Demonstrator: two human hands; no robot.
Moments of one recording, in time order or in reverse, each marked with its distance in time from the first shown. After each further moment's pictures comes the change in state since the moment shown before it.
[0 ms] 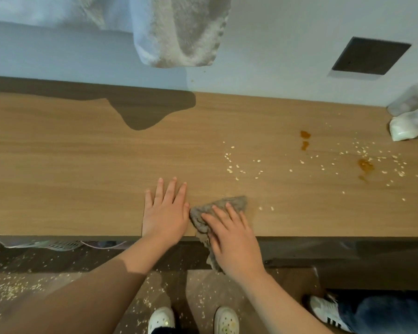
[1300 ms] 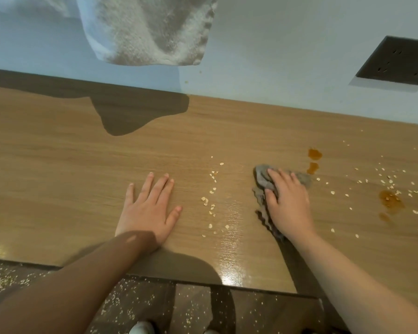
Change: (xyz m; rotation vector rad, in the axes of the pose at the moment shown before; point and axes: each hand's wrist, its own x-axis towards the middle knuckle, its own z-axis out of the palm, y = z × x) left_hand 0.053 0.023 -0.002 0.061 0.050 -0.031; right_hand 0.112 0.172 -0.041 0.075 0.097 0.205
